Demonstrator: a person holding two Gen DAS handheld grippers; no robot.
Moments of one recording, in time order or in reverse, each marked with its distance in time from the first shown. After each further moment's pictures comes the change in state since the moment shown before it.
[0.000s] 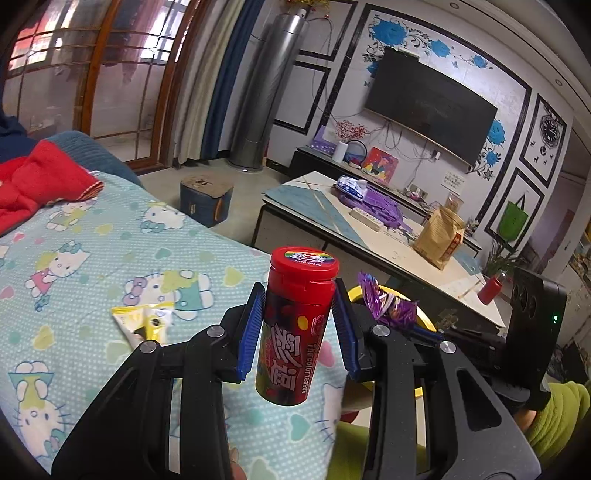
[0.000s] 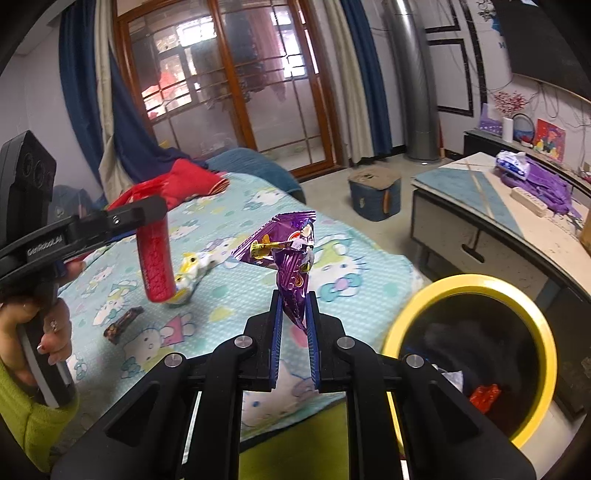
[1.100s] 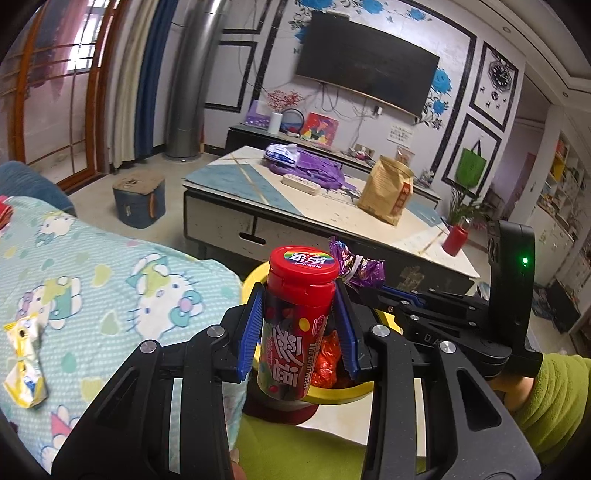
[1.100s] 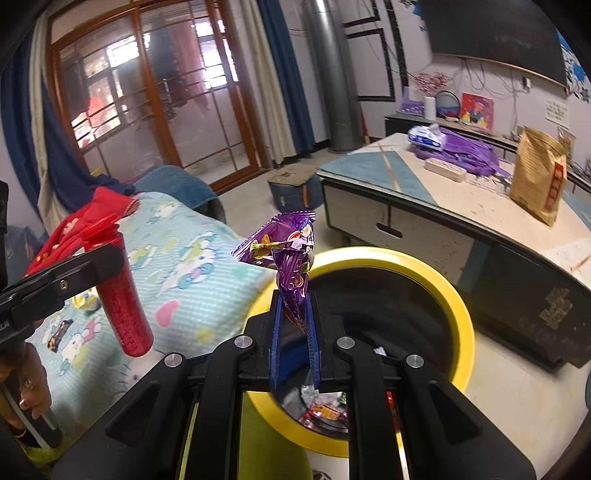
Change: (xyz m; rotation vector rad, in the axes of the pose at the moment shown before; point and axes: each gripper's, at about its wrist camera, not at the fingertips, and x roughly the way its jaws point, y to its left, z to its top) left arm 0.079 -0.117 -0.032 0.185 0.093 -0.161; right arm -0.038 -0.113 -0.039 0.173 -0.007 -0.232
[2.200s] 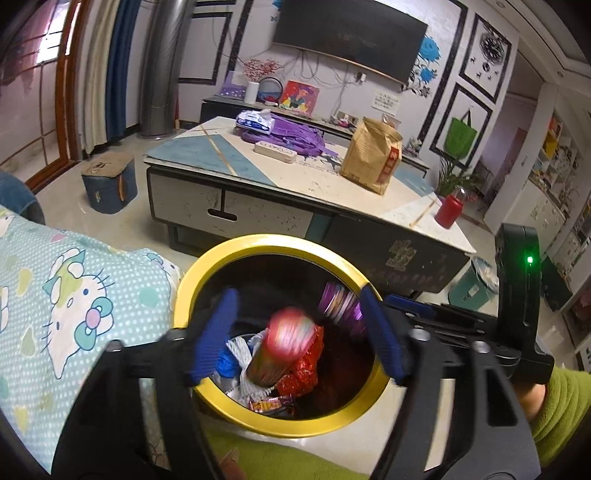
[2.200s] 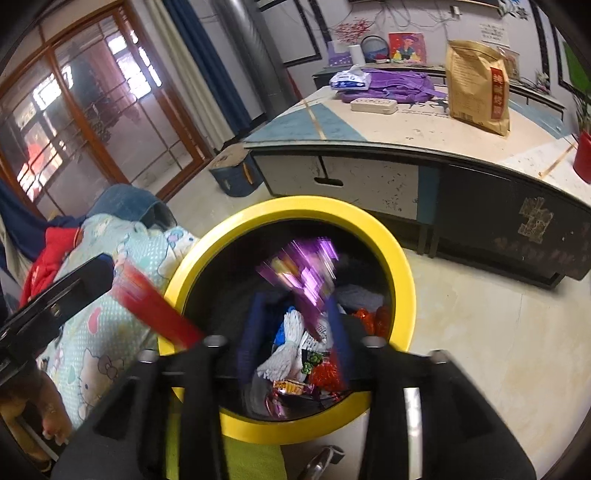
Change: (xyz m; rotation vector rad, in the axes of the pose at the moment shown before) left arm 0.084 -0.026 -0.003 0.022 0.109 -0.057; right arm 0.016 -0.087 -0.026 0.275 0.087 -0.104
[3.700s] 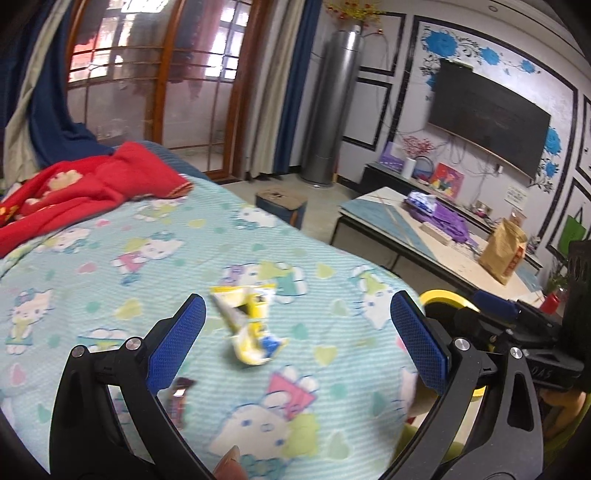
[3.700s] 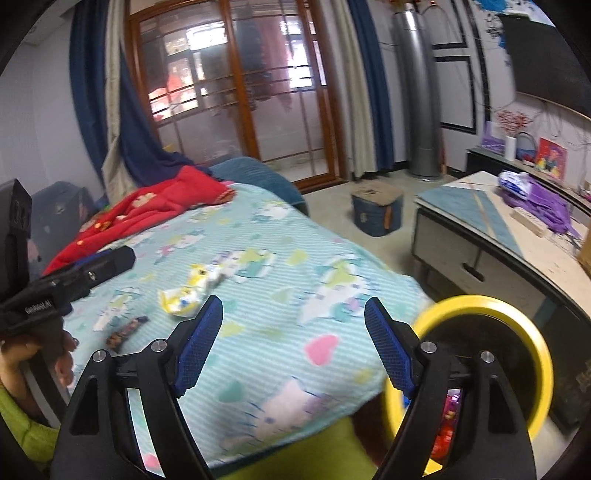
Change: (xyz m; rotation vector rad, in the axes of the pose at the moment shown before) left arm -0.236 0.141 -0.065 -0.285 -0.254 0.522; right arm -0.031 0.250 -0.022 -0.510 -0.092 0.360
